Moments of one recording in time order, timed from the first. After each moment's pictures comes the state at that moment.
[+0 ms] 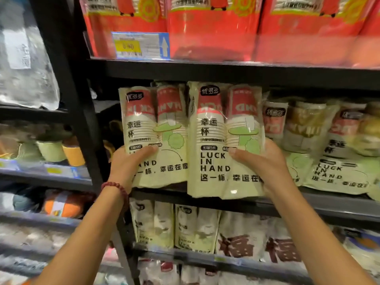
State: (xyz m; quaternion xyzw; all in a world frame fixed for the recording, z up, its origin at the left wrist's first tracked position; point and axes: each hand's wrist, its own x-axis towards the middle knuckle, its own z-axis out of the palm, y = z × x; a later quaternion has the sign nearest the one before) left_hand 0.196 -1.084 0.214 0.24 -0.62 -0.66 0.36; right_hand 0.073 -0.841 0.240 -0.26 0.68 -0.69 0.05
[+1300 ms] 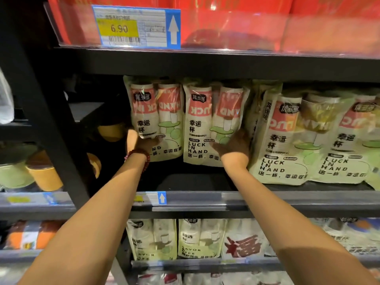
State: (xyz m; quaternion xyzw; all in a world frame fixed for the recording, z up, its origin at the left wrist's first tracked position) left_hand 0.057 -1.172 0.187 0.27 -0.68 -0.62 0.28; right_hand -0.014 -0.965 0.198 -0.05 0.91 -0.40 -0.11
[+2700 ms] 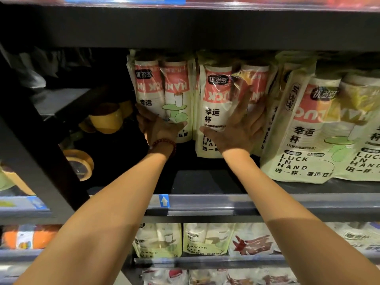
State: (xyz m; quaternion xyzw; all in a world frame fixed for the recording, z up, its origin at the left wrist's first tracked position) left_hand -0.025 -1.177 0.165 0.35 -0.77 -0.42 0.33; right_hand -0.018 -0.995 0.201 -0.07 0.91 -0.31 -0.26
